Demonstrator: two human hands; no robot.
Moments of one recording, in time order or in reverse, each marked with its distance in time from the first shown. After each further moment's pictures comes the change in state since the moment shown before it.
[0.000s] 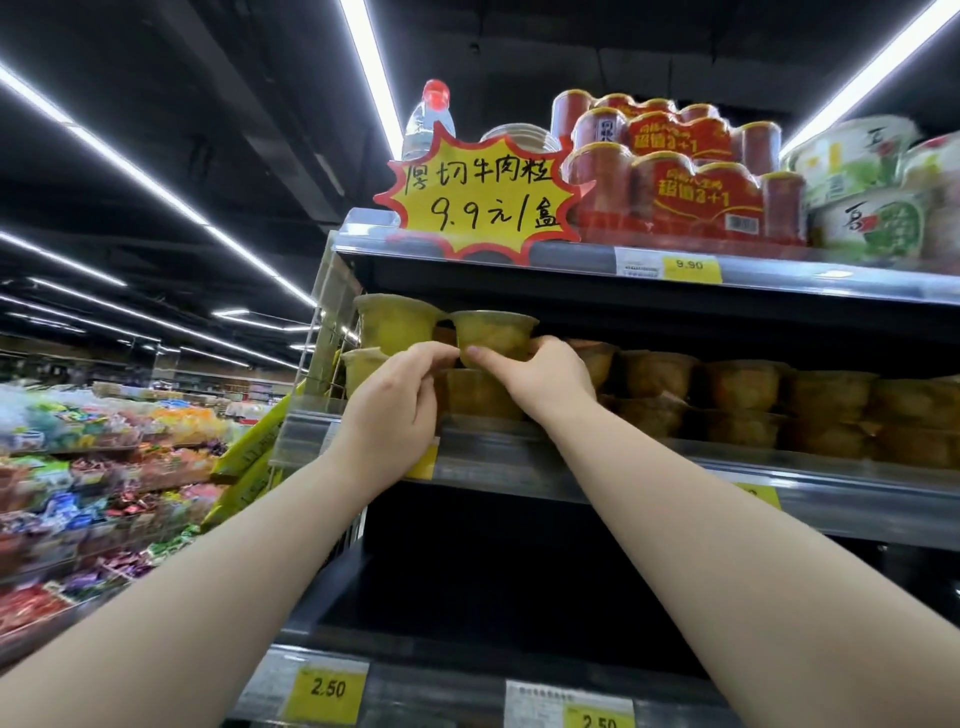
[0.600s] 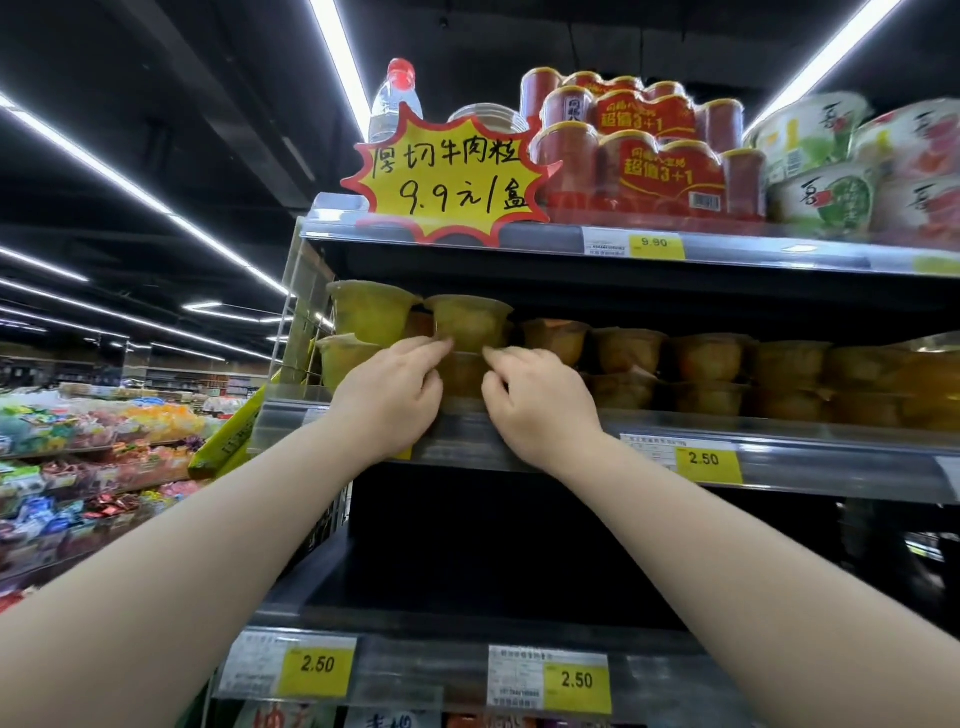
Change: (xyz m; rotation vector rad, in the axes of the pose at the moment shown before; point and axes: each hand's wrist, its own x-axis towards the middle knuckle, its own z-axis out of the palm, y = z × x) left_hand 0.015 0.021 -0.002 0.238 -0.370 -0.184; right_hand -0.044 0.028 -0.009 -0.404 0.062 -0.462
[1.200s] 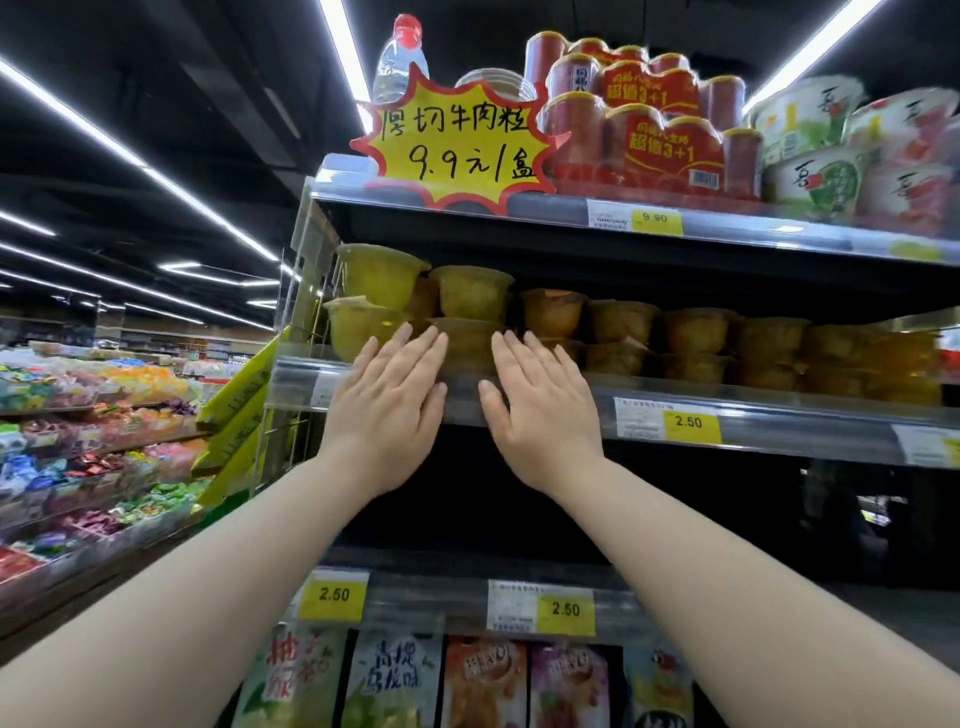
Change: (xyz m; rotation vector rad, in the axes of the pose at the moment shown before) left_hand -0.055 -0.009 0.022 0.135 0.130 0.119; right_hand -0.046 -0.011 0.013 -0.182 -0.001 -0.003
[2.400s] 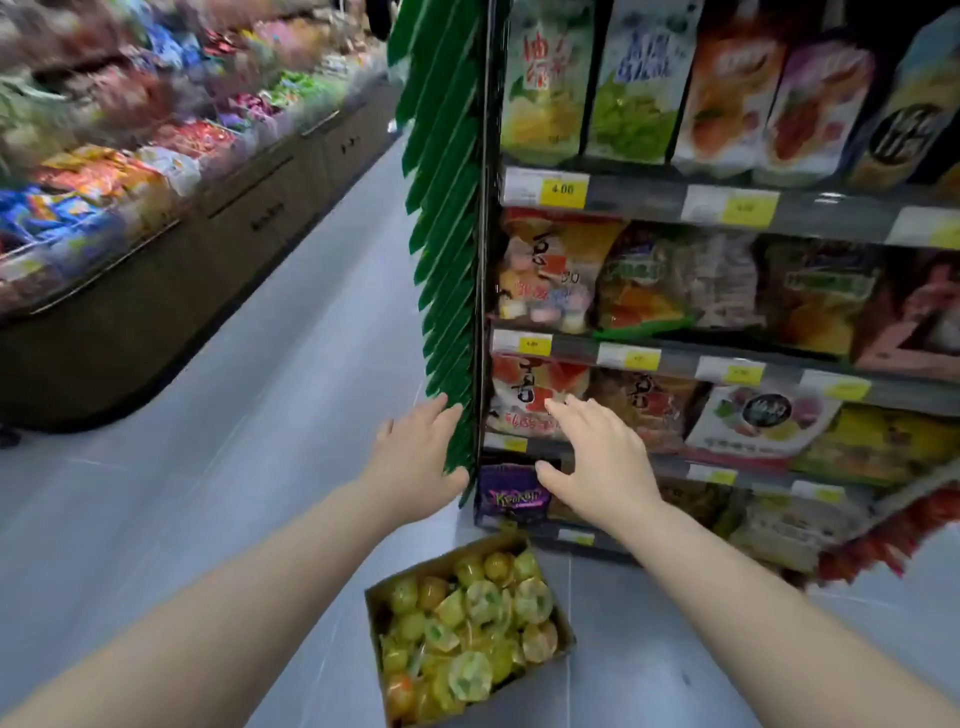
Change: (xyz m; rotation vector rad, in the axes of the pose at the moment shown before) left_hand -0.523 0.014 -0.121 -0.113 -1.340 -0.448; right_hand -0.463 -0.251 0.018 0.356 -1.096 0.272
